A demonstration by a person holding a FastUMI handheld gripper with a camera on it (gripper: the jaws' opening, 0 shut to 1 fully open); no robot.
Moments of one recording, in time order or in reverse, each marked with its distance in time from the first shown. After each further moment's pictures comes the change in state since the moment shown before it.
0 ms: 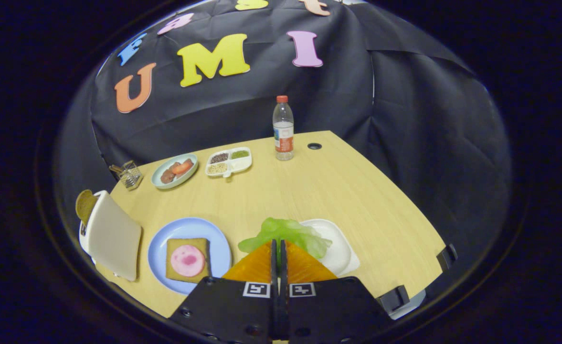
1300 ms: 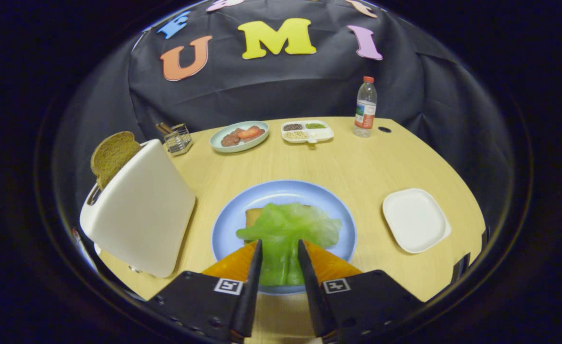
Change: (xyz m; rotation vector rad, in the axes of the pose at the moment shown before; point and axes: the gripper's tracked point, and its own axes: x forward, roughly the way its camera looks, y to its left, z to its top) arm 0.017 0.160 -0.089 -0.117 0.074 0.173
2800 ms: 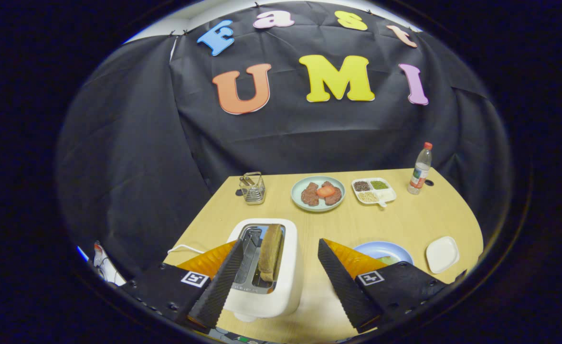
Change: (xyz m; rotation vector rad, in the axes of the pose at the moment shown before) arm -0.074 0.209 0.119 -0.075 -0.156 0.168
